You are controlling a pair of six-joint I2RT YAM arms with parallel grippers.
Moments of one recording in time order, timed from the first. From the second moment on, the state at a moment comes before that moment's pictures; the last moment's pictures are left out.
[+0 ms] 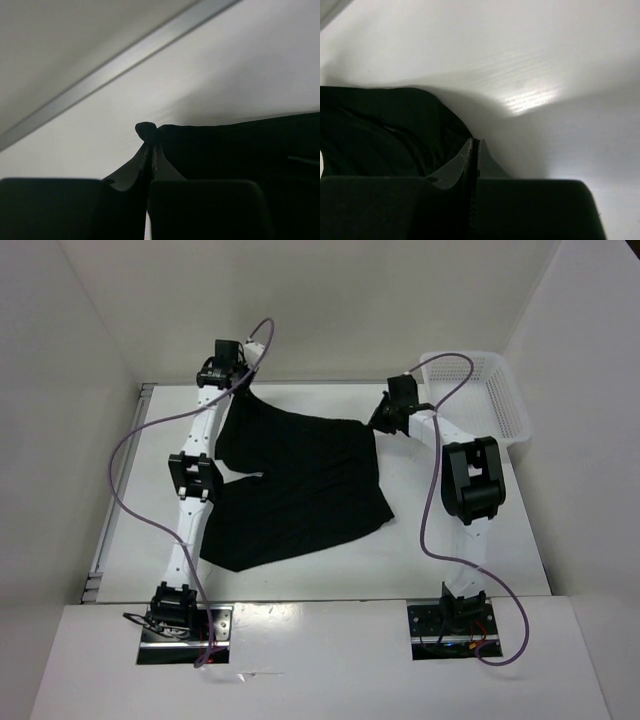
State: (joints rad) left arm -0.09 2.88 3.07 -0.88 0.08 0.42; right arm 0.22 2.07 1.56 -0.24 -0.03 0.68
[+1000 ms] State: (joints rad) left arm -0.12 1.76 1.77 -1.12 0.12 0.59; right arm 0.20 1.59 1.01 -0.05 -0.21 0.56
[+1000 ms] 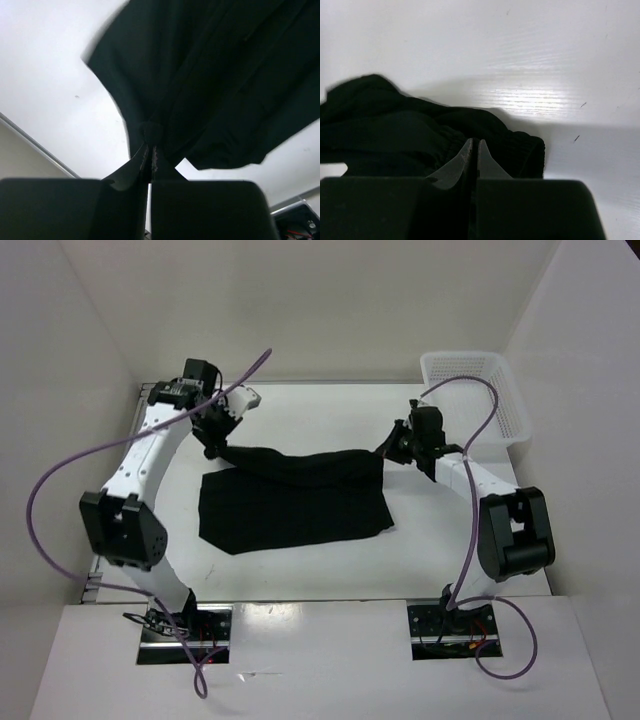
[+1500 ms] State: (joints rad) left arm -0.12 1.37 1.32 -1.00 0.03 0.51; right arm 0.20 1.22 0.79 -0.08 -0.23 0.54
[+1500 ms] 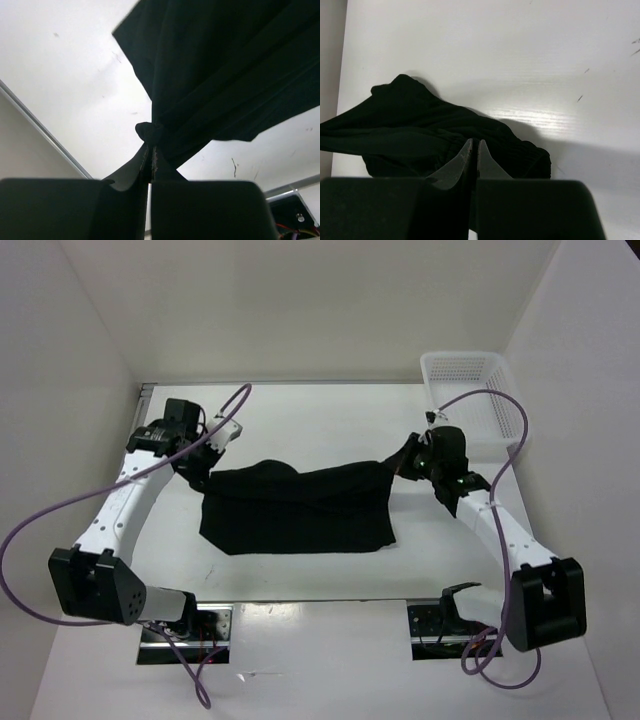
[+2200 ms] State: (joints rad) left arm -0.13 1.26 1.04 -1.06 0.03 0.49; right arm 0.39 0.78 0.57 -0.35 -0.22 0.84
